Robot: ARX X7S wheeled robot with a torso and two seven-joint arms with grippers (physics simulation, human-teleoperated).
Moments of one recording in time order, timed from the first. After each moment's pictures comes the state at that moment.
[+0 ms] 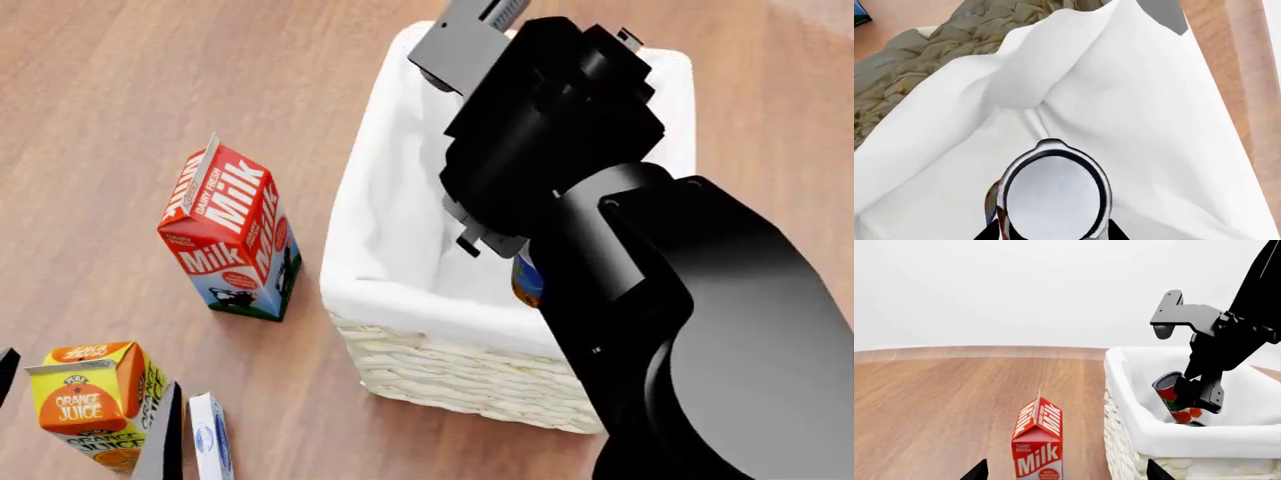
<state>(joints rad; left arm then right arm) -0.41 -0.91 0.95 0.80 -0.62 -0.07 -0.98 1.72 0.00 -1.48 1.17 0.54 0.87 -0.51</state>
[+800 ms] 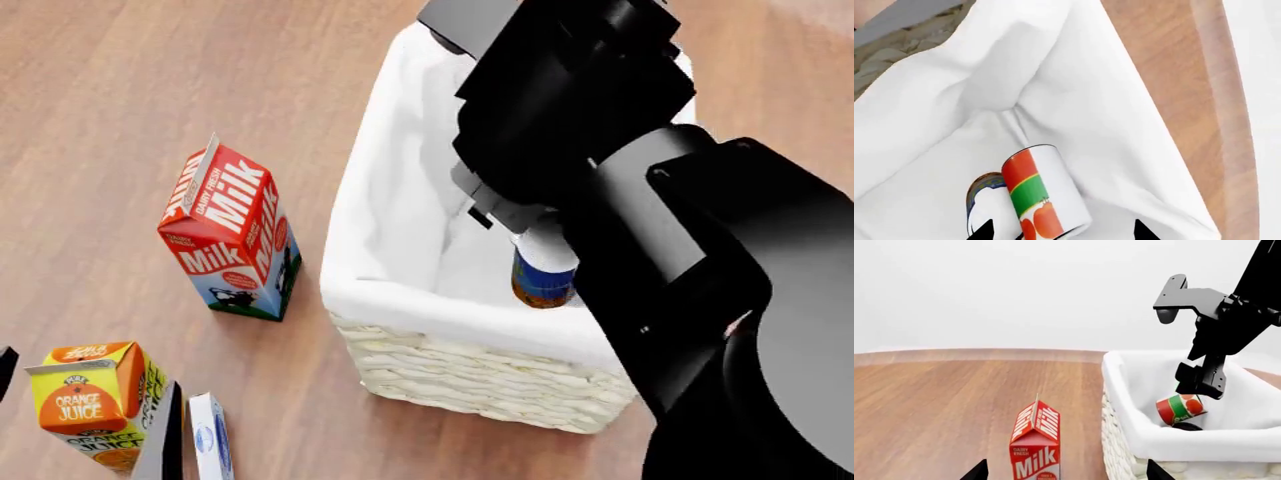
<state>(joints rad) -0.41 -0.91 0.94 0.82 -0.62 -0.08 -0.98 1.78 0.07 -1.46 1.03 0.54 0.97 -0.48</state>
